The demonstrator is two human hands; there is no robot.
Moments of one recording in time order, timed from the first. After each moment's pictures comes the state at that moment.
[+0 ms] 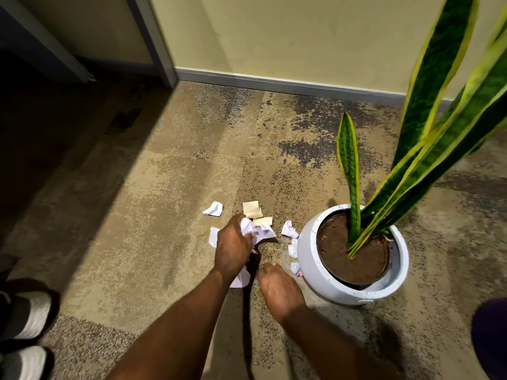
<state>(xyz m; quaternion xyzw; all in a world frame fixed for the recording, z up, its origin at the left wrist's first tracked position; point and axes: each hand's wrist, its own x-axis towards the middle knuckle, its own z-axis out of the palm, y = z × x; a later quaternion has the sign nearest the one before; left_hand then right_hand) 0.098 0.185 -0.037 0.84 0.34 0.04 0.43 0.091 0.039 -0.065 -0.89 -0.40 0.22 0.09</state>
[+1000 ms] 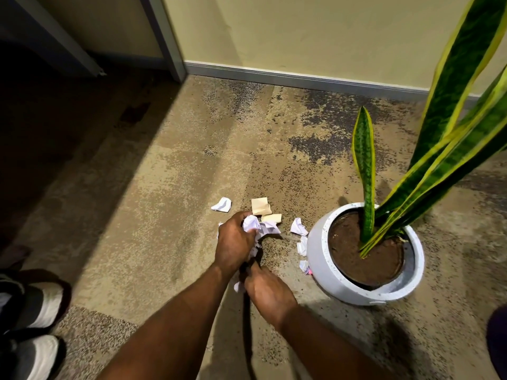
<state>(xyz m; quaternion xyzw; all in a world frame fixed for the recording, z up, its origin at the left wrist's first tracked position) 0.093 0.200 -0.036 0.82 0.35 0.05 0.45 0.075 0.067 -0.066 -0.85 -0.45 0.26 0.10</state>
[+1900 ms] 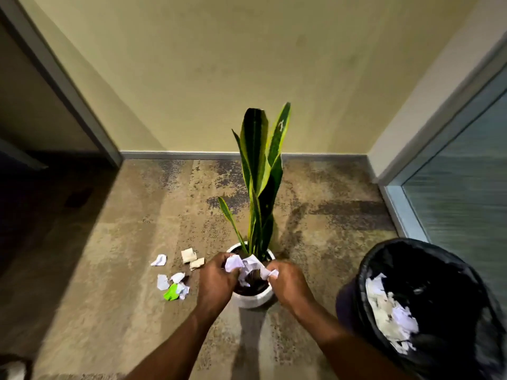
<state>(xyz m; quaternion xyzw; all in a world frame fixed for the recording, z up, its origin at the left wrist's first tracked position) 0.114 0.026 0.193 0.83 0.27 0.02 0.48 0.167 -0.136 0.193 -0.92 -0.08 0.21 0.32</state>
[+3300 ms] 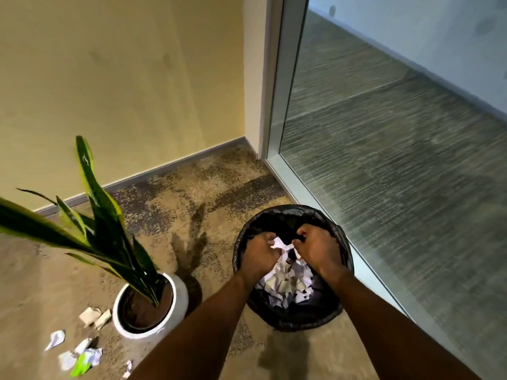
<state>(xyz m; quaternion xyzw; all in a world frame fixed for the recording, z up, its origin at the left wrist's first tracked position) 0.227 -0.306 0.215 0.85 0.00 -0.25 0.46 0.205 -0.458 0.236 -0.95 0.19 0.09 0.23</state>
